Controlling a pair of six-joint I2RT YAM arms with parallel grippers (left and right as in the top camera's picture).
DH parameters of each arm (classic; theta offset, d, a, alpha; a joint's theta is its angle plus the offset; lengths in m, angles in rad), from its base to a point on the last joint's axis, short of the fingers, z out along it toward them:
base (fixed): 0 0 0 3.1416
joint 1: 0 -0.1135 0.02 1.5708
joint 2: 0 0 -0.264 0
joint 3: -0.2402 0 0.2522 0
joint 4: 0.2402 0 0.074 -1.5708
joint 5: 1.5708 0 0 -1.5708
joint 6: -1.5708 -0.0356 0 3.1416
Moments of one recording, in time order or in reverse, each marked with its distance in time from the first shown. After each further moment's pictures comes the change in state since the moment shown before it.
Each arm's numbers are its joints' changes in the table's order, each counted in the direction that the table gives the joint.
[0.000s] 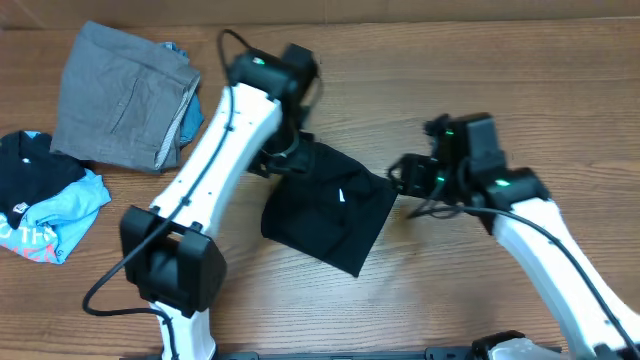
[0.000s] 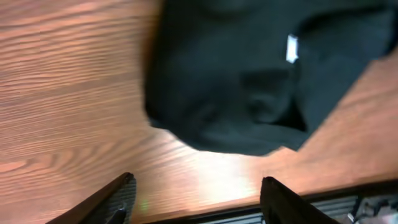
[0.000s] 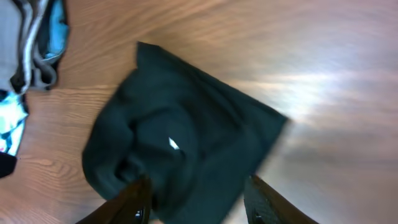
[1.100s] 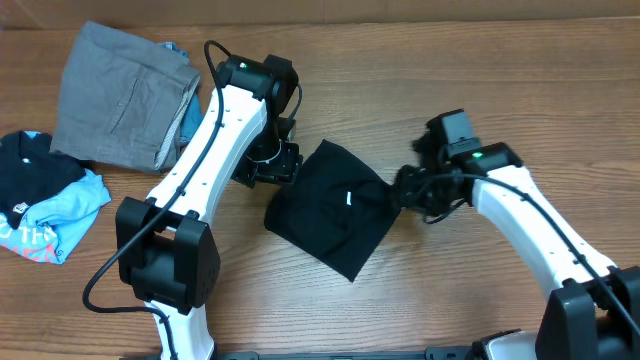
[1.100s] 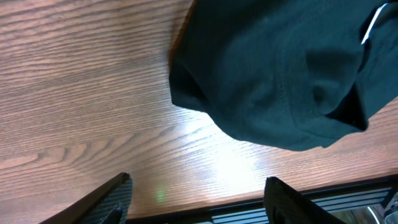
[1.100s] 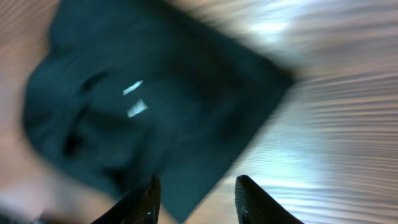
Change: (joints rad) left arm -0.053 0.000 0.124 -0.025 -0.006 -0.087; right arm -0.011 0.188 -0.077 0.237 -0.073 -0.021
